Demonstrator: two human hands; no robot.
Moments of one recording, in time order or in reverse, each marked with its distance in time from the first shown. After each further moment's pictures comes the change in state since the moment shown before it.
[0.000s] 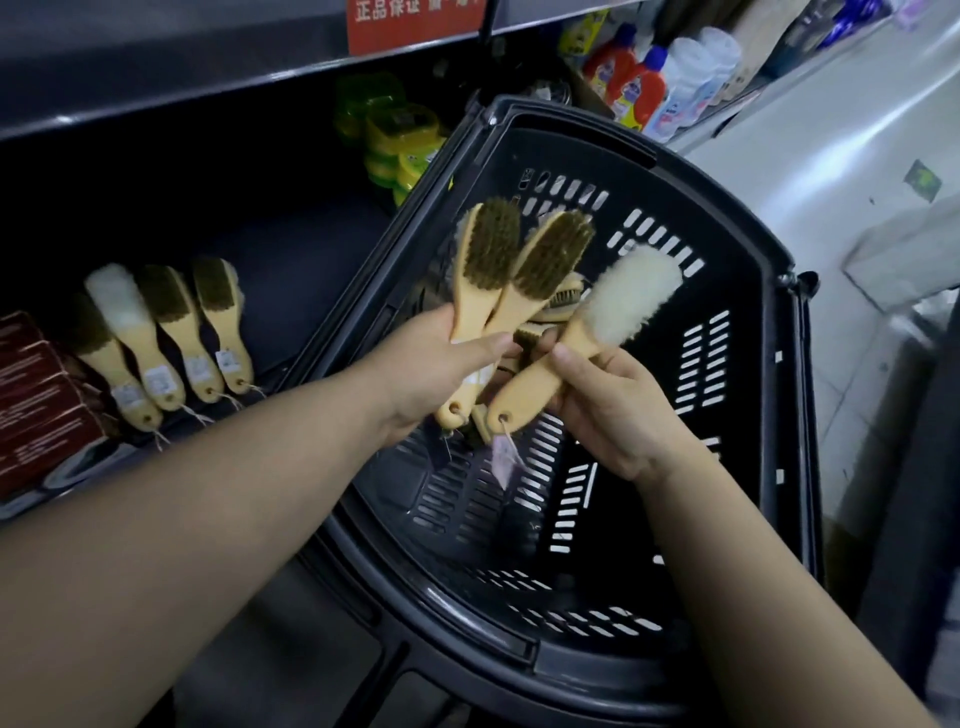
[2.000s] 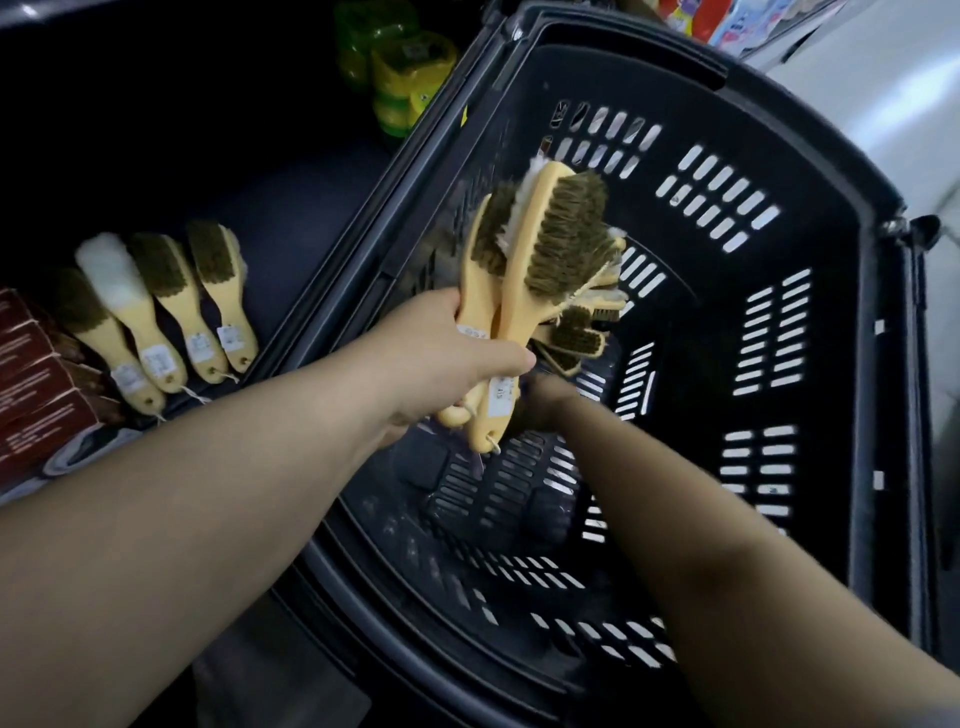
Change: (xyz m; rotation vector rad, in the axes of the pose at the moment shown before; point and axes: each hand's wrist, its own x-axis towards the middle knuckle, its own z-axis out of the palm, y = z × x) left_hand 0.010 -0.010 -0.008 0.245 0.092 -0.136; right_hand 0.103 0.160 -0.094 -1.359 0.132 0.683
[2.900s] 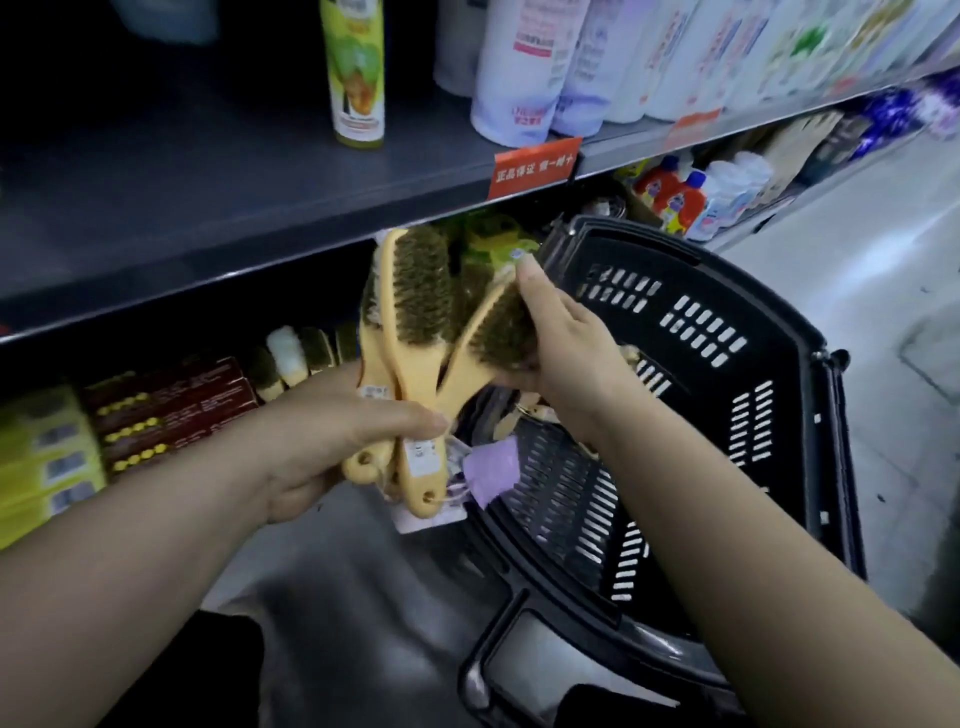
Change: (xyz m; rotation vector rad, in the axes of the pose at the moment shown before) left_hand -0.158 0.005 -0.106 -0.265 0.069 0.030; right_hand -0.254 -0.179 -0.110 1.116 0.086 -0.568
